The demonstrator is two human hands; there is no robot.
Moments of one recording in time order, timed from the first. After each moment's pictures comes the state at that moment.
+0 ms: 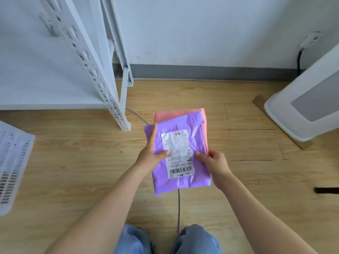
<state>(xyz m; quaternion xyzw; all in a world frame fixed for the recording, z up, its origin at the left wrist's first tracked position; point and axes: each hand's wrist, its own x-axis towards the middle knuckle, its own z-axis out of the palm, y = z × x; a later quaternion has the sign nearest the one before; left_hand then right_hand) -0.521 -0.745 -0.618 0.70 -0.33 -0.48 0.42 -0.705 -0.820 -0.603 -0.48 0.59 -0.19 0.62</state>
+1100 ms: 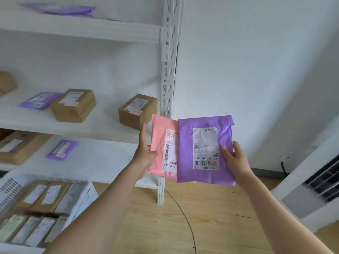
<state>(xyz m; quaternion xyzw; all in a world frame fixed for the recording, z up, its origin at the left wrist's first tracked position) -0.368 -0.624 -0.090 0.67 -0.30 -0.32 0.60 -0.591 -0.771 -0.088 -0.64 0.44 -0.36 0.52</state>
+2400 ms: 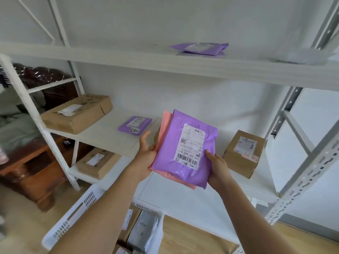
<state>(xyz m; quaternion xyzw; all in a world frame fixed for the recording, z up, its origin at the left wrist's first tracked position) 0.045 -0.446 -0.053 0.59 -0.16 -0.32 0.73 -0.096 -0.591 -0.063 -0.40 0.26 -0.27 0.83</state>
